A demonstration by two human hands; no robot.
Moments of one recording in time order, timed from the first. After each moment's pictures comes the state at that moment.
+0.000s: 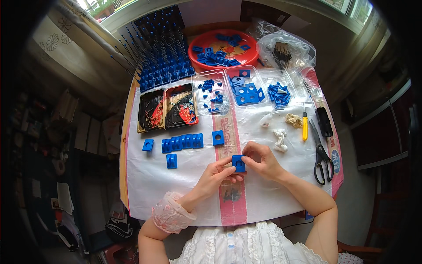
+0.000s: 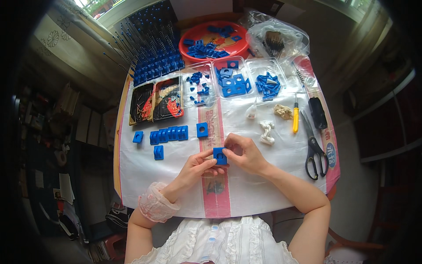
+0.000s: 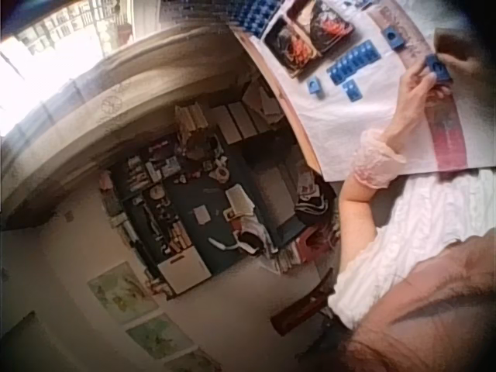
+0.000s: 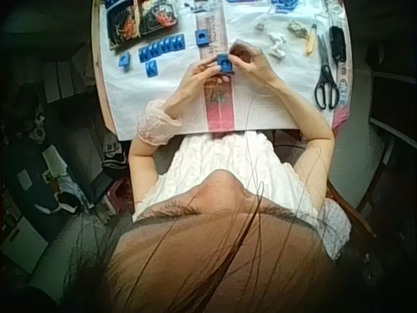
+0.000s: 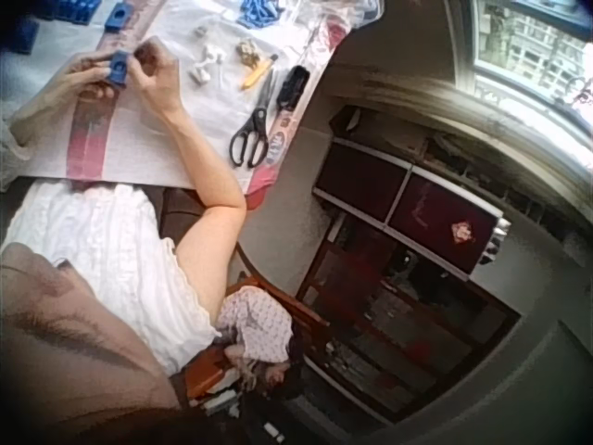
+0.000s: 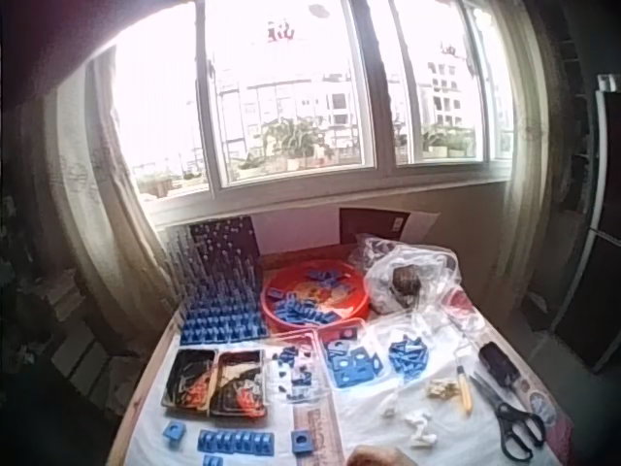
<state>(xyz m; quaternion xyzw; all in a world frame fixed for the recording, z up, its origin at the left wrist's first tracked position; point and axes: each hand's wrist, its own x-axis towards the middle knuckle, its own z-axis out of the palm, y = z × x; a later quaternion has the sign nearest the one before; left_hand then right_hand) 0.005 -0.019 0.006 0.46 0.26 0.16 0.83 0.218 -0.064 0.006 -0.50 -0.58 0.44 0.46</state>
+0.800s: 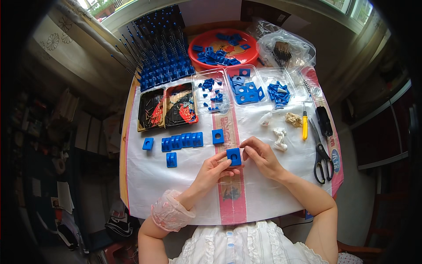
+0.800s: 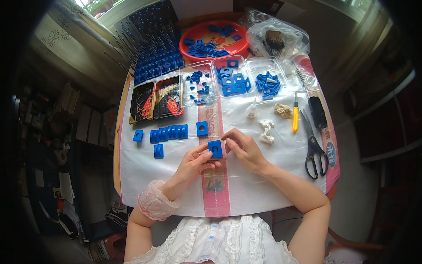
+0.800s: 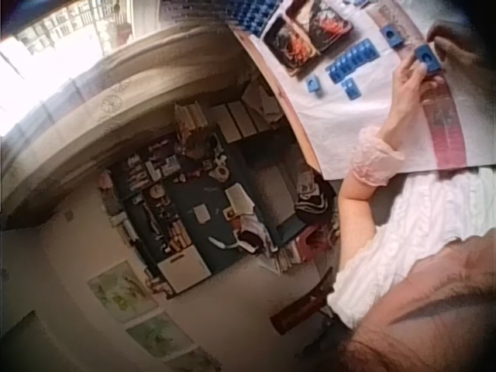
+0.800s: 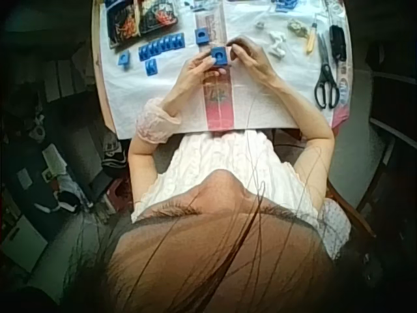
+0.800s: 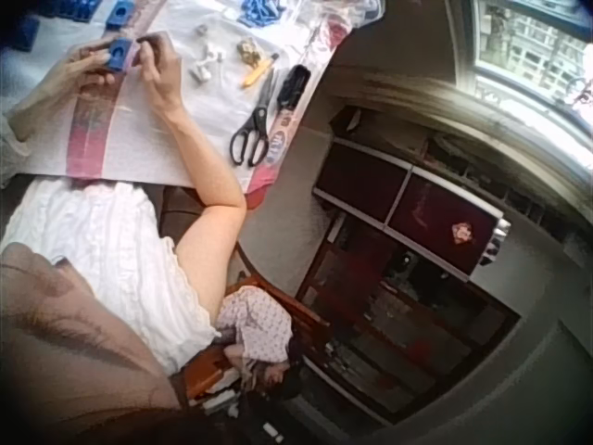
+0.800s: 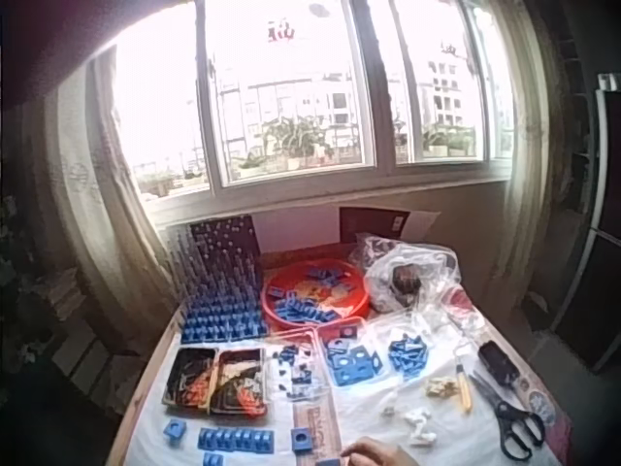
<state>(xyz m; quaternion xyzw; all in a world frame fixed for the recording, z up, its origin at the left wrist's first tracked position) 0.006 -0.014 0.004 0.41 0.28 0.21 0.84 0.220 -0.062 -0.001 -0.50 -0.54 0.47 0.49</state>
